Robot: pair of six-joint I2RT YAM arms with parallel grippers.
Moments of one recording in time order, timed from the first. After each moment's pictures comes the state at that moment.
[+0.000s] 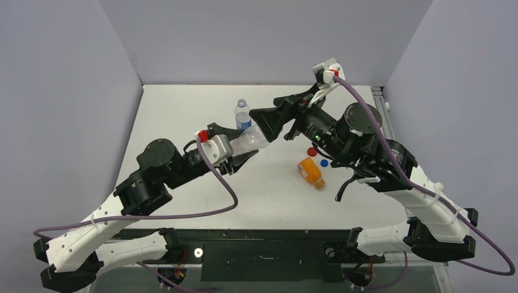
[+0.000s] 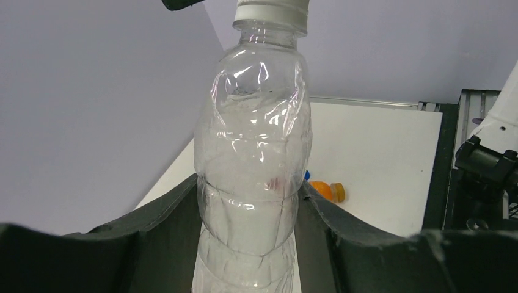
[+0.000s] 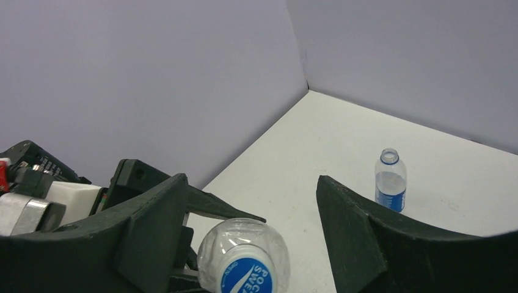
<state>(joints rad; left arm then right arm) -1.00 0.88 1.20 -0.22 0.09 0.30 1.11 1.23 1.80 -0.50 0.29 0.31</state>
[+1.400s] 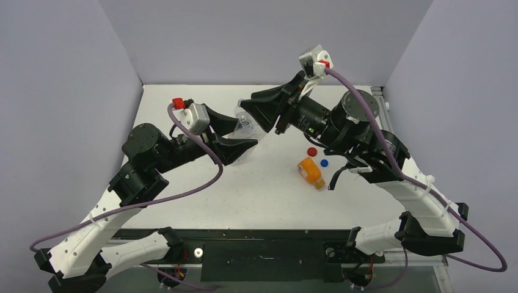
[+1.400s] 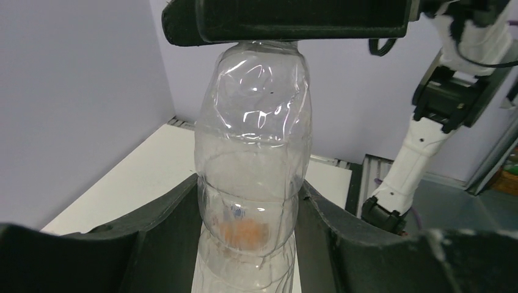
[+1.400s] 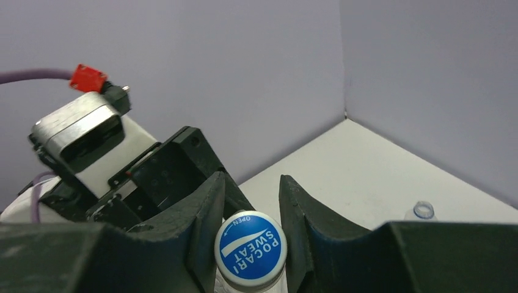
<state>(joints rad) -0.81 0.92 1.27 -0.15 0.35 -0.09 1.10 1.33 1.92 -0.46 0.14 0.25</state>
